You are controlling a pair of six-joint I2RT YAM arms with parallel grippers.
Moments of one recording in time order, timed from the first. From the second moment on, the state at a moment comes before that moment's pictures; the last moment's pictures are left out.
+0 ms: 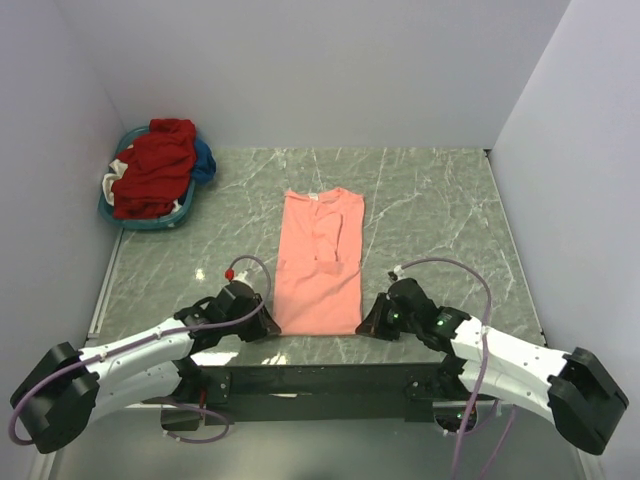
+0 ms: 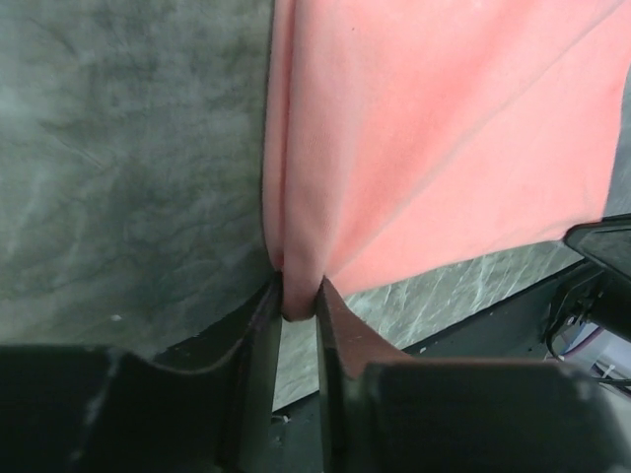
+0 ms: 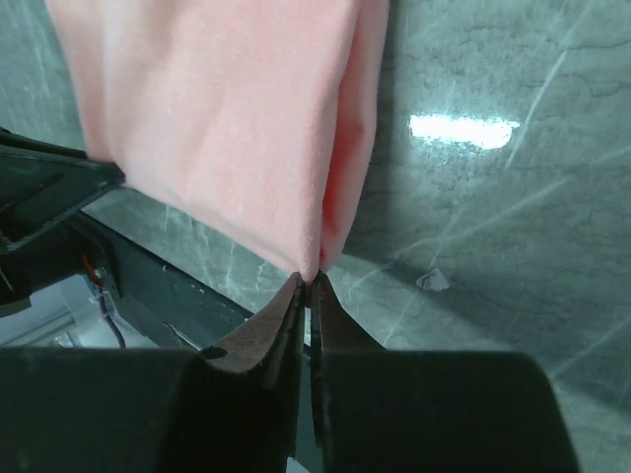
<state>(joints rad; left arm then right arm) -0.77 0.94 0.27 -0.18 0.08 -1.04 0.77 0.90 0.26 -0.18 -0.16 1.03</state>
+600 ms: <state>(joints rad) -0.95 0.82 0.31 -0.30 -0.03 -1.14 0.77 0.61 0.20 -0.35 -0.15 1.03</state>
